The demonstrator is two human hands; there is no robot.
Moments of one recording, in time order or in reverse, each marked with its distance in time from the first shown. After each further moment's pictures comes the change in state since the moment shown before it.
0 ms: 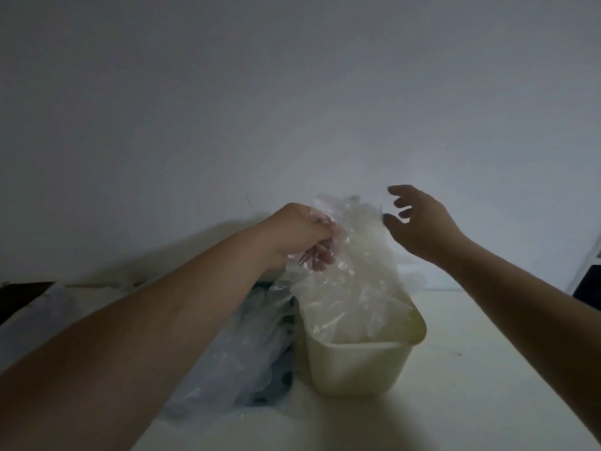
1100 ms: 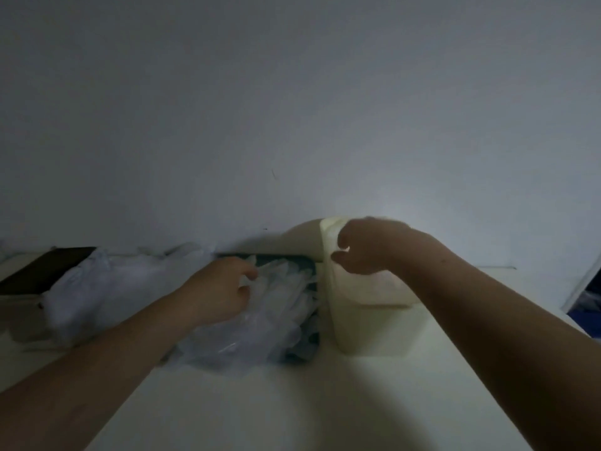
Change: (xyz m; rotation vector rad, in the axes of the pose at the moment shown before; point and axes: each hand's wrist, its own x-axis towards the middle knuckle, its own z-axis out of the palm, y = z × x) left_hand -0.084 -0.153 -0.096 0.906 0.140 -0.036; right_hand -0.049 -0.088 0.069 -0.670 -0.605 -0.195
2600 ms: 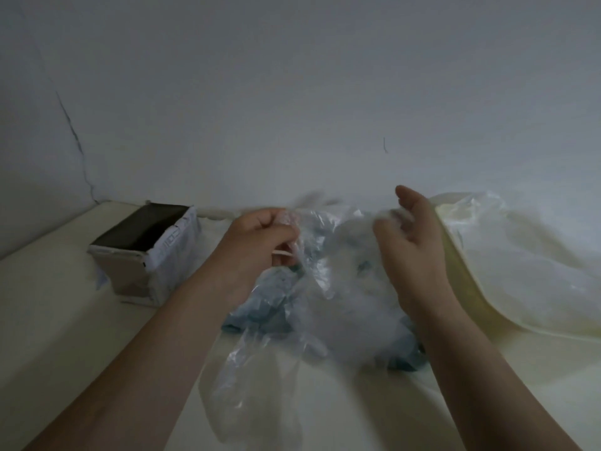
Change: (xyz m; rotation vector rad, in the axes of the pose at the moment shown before) left_hand -0.026 -0.063 -0.040 -1.235 0.247 -0.189; right_hand 0.032 -0.135 0.061 1.342 0.664 0.070
